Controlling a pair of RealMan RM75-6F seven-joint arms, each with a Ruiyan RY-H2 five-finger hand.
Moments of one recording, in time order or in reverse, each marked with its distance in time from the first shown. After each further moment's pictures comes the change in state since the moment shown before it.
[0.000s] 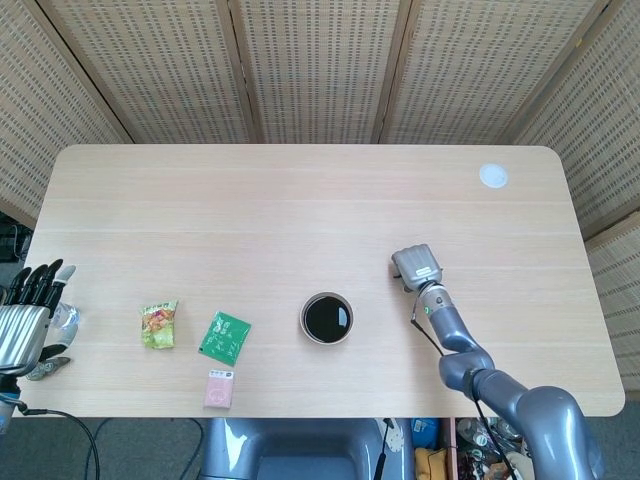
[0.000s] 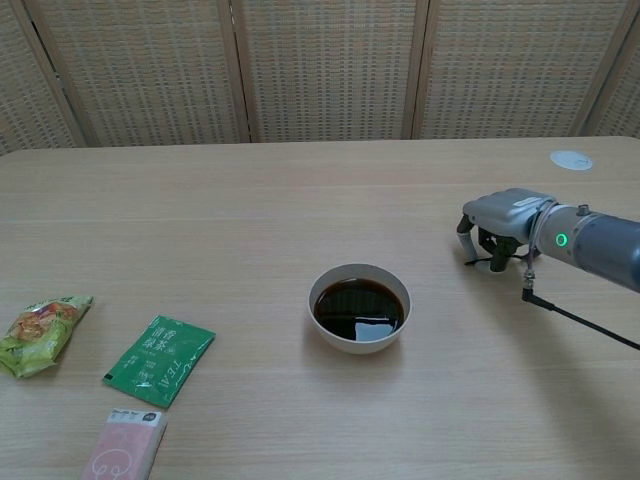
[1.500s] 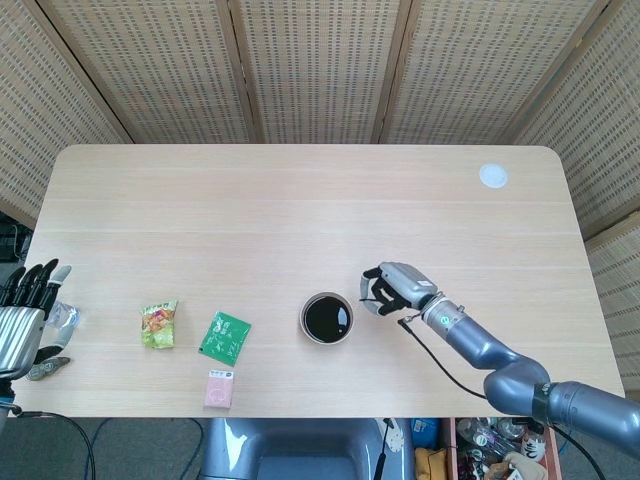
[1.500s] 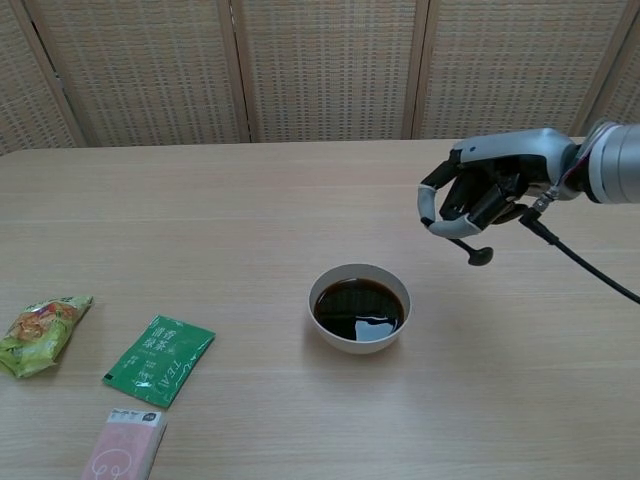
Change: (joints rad) left arm 0.014 0.019 0.007 -0.014 0.024 0.032 -0.002; right arm -0.101 0.564 0.143 -0.907 -0.078 -0.179 0.630
